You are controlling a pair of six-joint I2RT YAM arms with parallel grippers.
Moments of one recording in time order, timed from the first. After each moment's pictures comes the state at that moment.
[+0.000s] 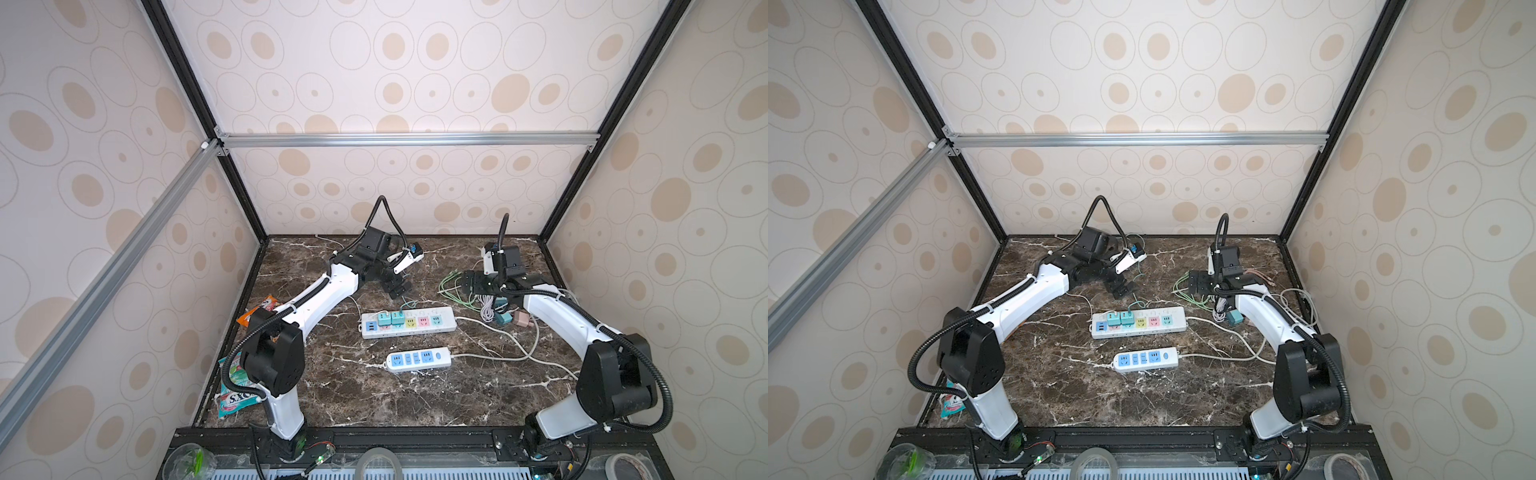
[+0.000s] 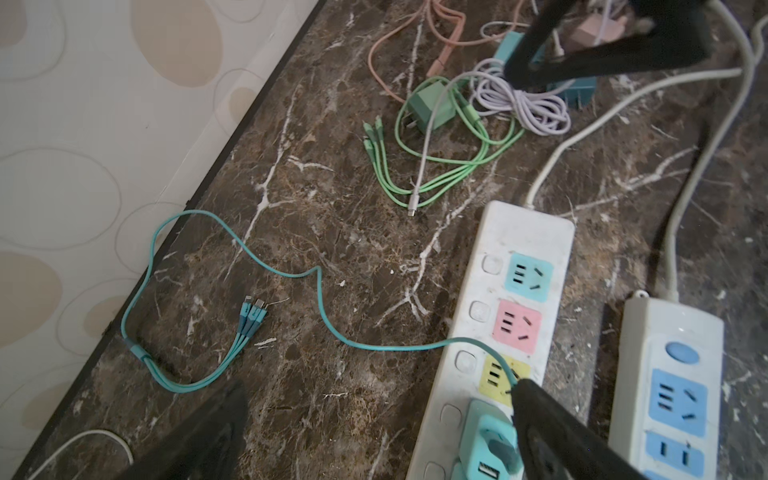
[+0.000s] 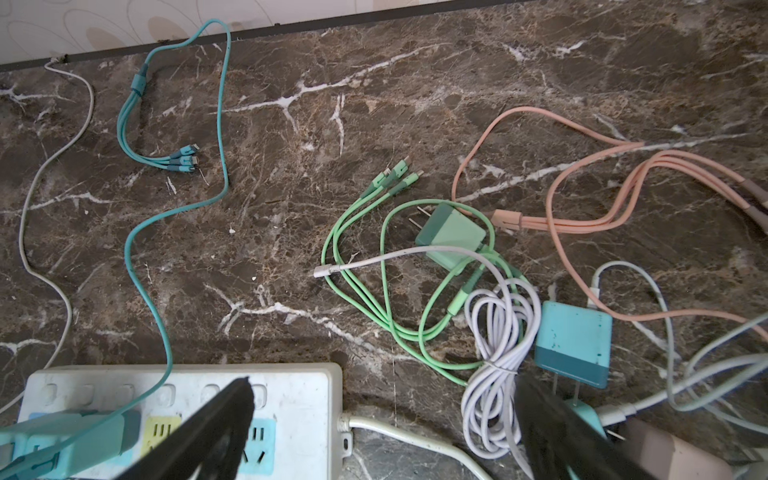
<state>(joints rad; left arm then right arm) -0.52 1.81 1.56 -0.53 0.26 0.49 0.22 1.53 1.14 -0.43 -0.02 0.26</state>
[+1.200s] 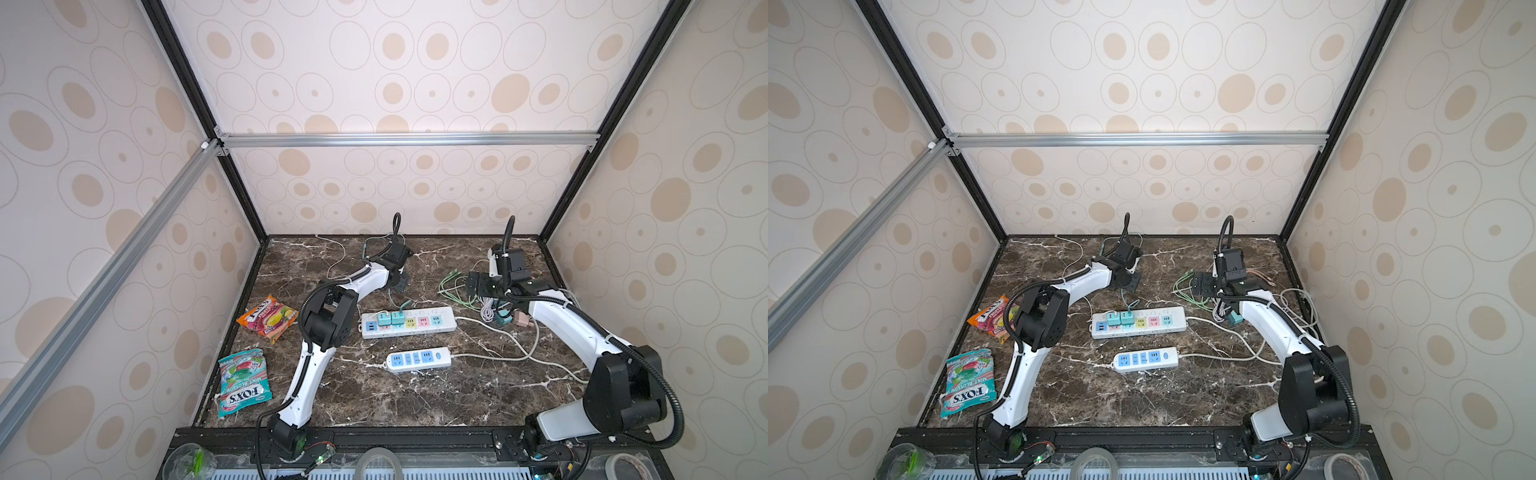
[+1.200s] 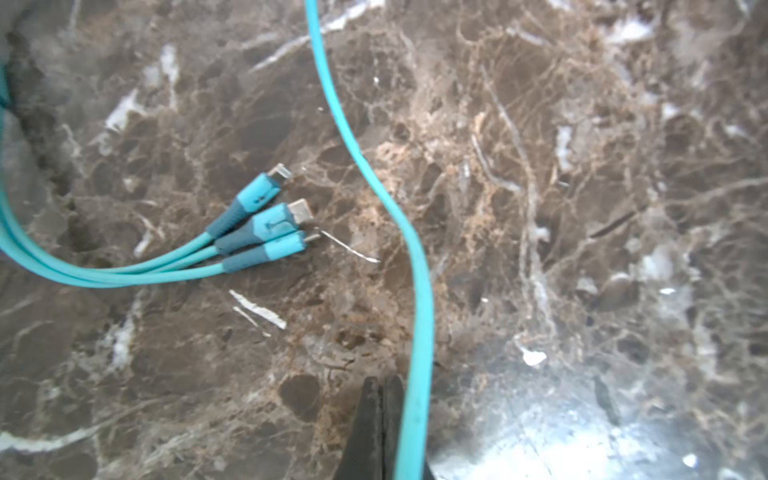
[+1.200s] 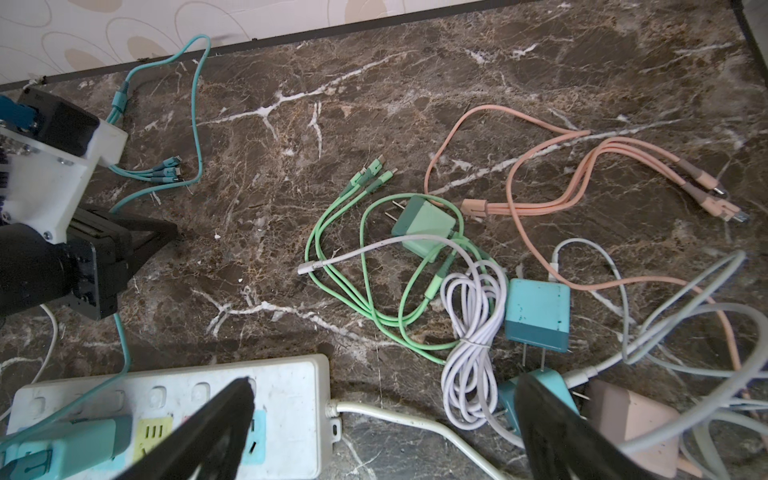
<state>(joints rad) -0.51 2.36 1.88 -0.52 -0.17 -0.09 0.22 1.45 1.09 -0.45 0.04 0.28</state>
